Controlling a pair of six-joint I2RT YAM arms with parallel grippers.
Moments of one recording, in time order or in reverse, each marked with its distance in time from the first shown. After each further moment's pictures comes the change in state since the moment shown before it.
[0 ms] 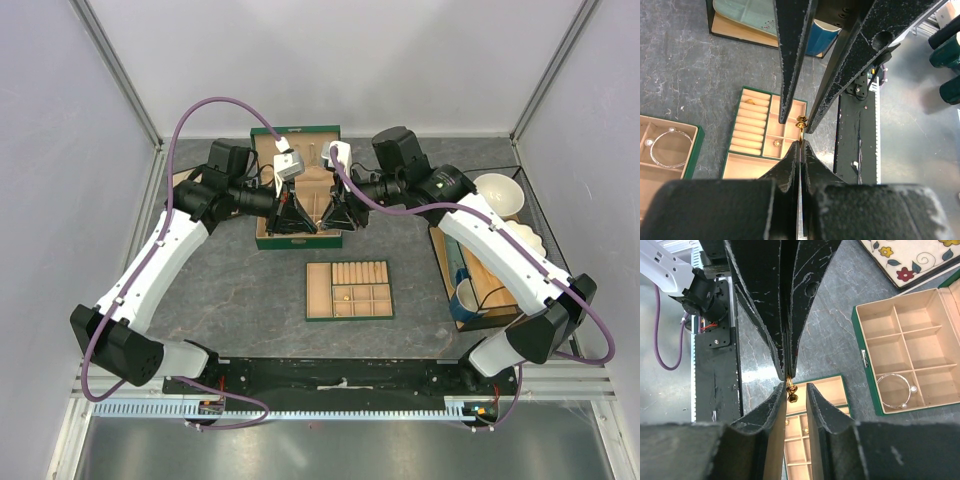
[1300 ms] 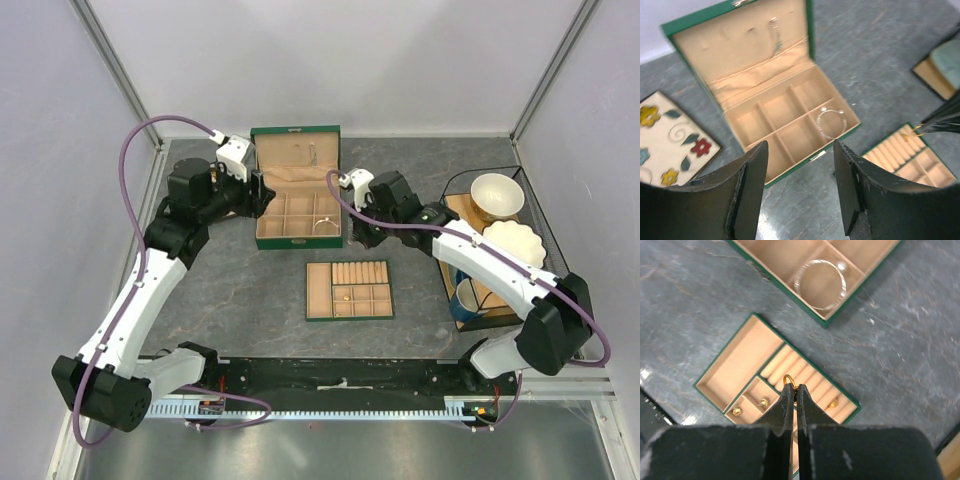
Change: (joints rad) left arm 0.120 -0.251 -0.272 0.406 -0.708 -0.266; right arm 0.005 -0.074 -0.416 0.206 0.561 0.261
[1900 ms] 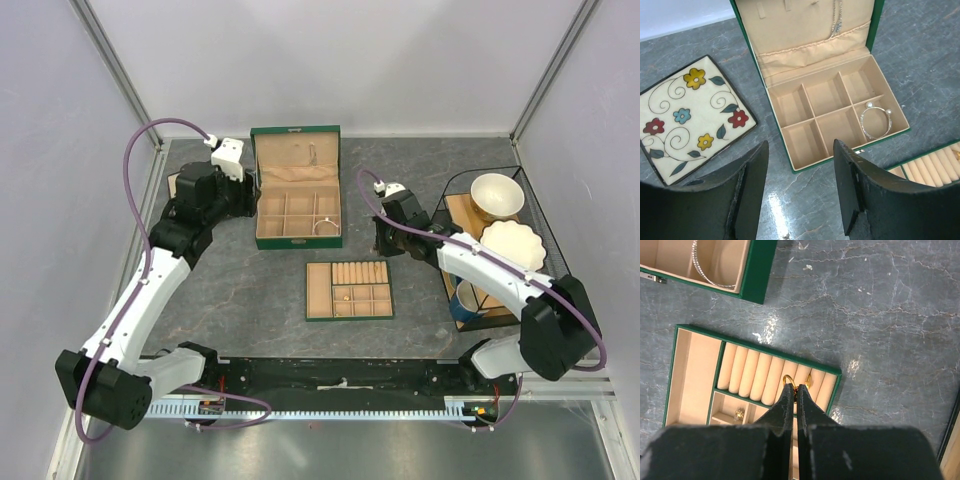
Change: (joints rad) left arm 0.001 0.008 -0.058 0.007 -0.291 -0.028; right arm -0.083 -0.042 -0.257 0.121 0.222 0.344
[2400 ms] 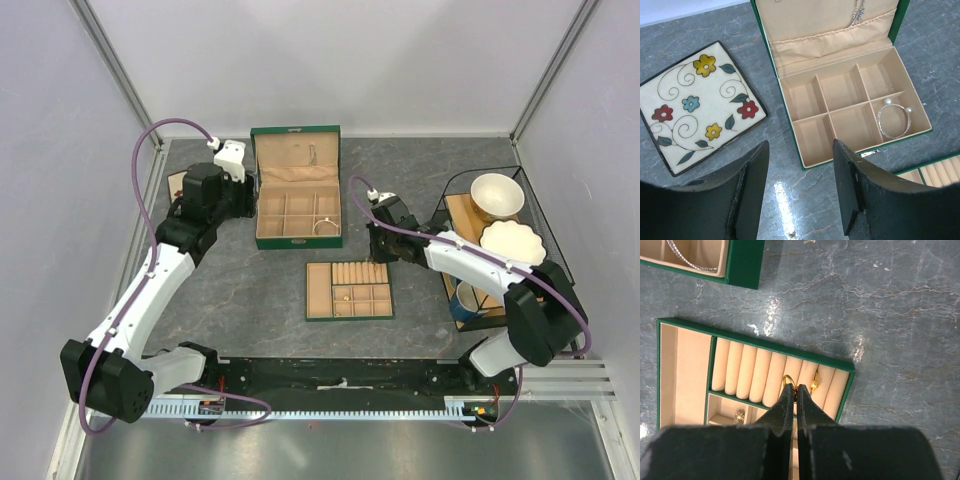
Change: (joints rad) left arm 0.000 0.039 -0.023 0.016 -0.074 0.002; right arm 0.024 0.087 -0.011 0.008 0.008 0.078
